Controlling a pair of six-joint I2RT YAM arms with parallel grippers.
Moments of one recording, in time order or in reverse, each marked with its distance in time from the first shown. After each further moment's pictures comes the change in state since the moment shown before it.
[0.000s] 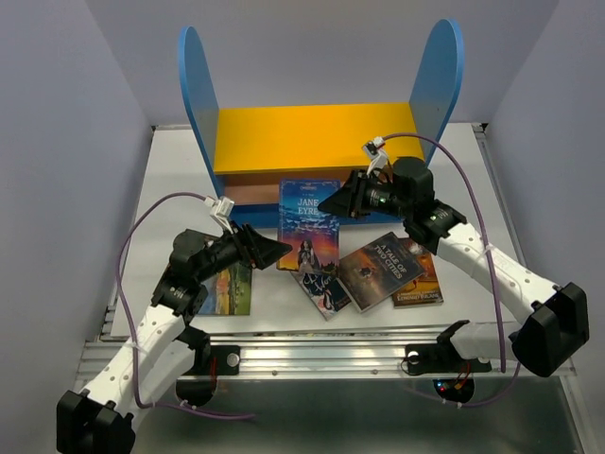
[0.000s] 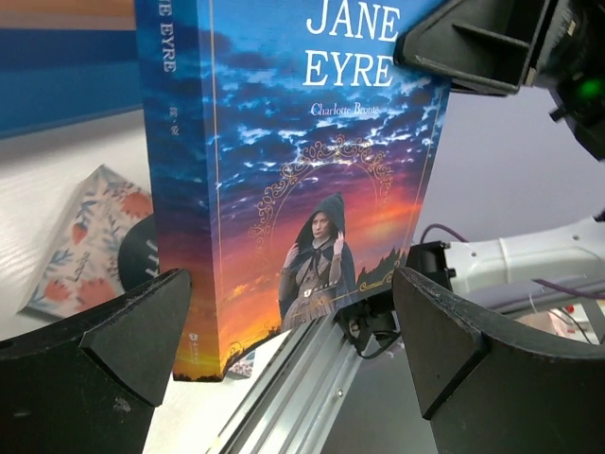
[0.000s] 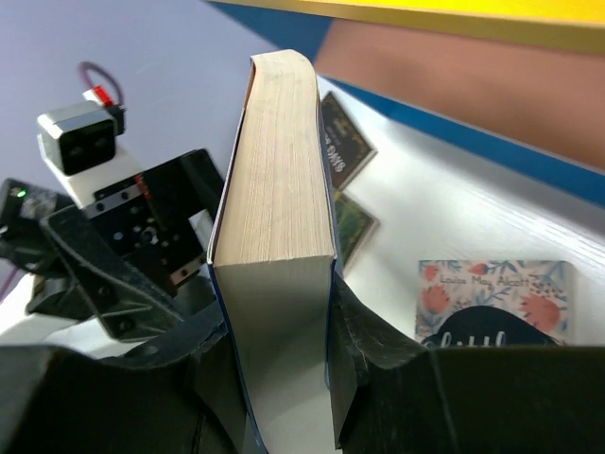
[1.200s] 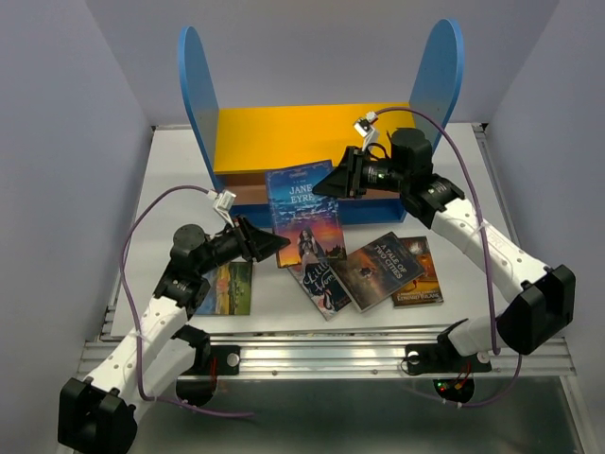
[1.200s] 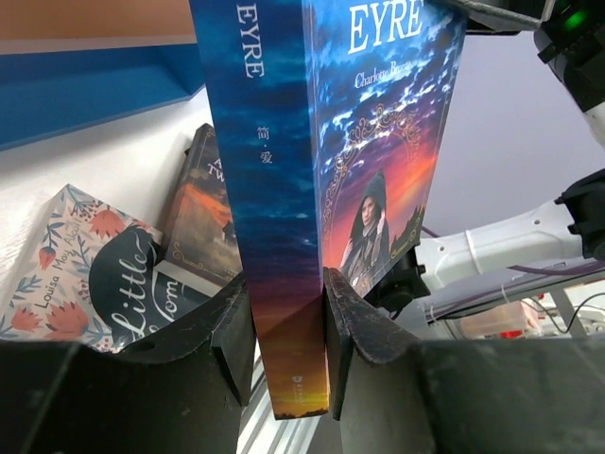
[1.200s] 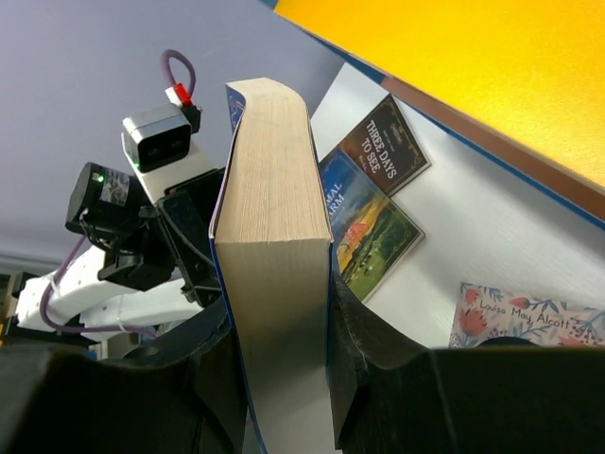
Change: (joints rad) left arm 0.011 0.092 0.028 0.143 0.095 -0.044; right arm -0.055 0.130 0.254 -0.097 -0.223 -0.010
